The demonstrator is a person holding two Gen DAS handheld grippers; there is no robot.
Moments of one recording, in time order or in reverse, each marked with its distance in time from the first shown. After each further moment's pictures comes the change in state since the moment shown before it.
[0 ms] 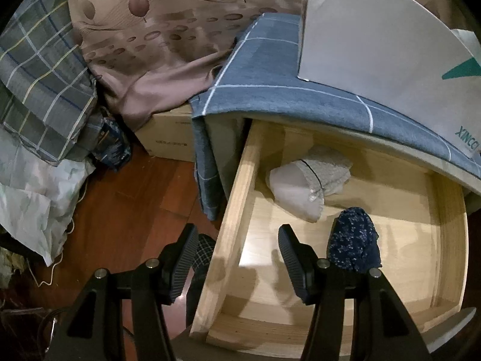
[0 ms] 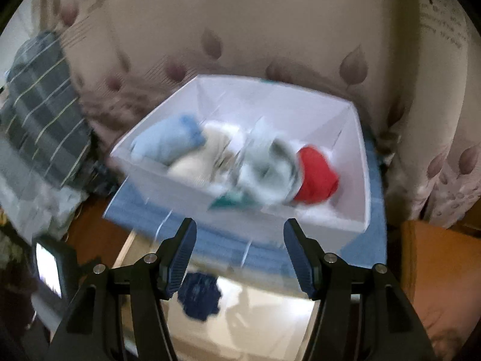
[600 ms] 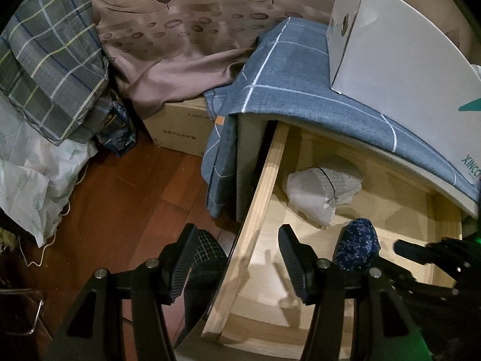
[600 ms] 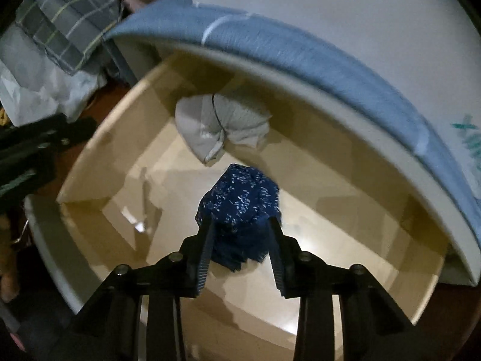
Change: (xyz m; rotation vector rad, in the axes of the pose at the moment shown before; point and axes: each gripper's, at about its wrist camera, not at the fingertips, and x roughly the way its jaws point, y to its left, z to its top) left arm -0.002 0.025 0.002 -0.101 0.017 -0.020; right arm 0.154 0.076 -0.105 -0.243 0.390 0.107
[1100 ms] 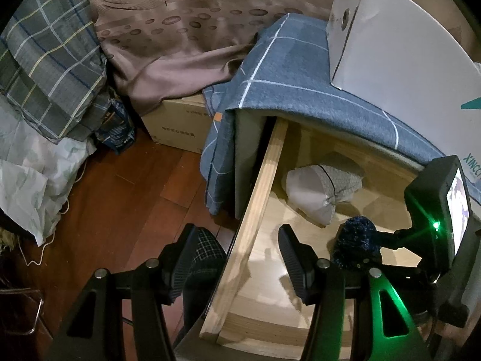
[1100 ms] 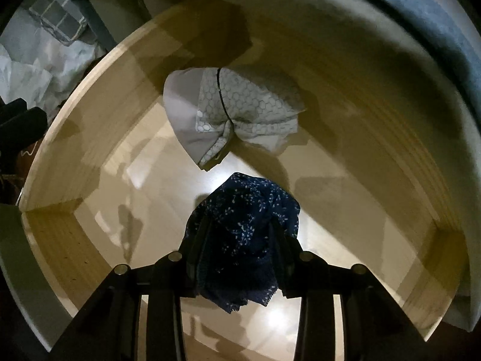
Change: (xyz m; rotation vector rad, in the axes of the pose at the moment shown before) left arm 0.005 -0.001 0.001 0.004 0.017 0.000; right arm 0.056 0.009 0.025 -0.088 0.111 -0.005
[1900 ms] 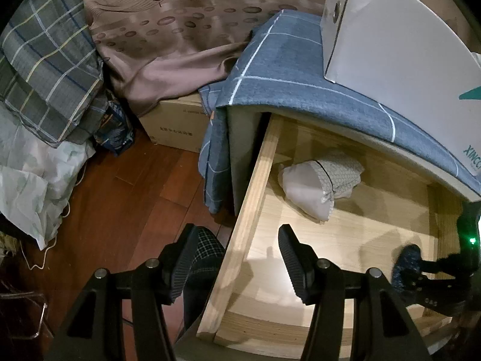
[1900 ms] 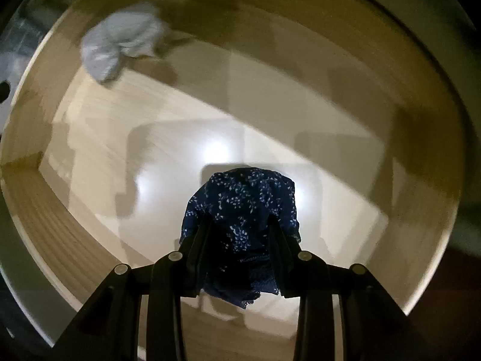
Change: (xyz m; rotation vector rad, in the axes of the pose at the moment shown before) left arm 0.003 -0.003 -0.001 0.025 0.006 0.004; right arm 0.001 -0.091 -0.080 0.220 0.169 -0.007
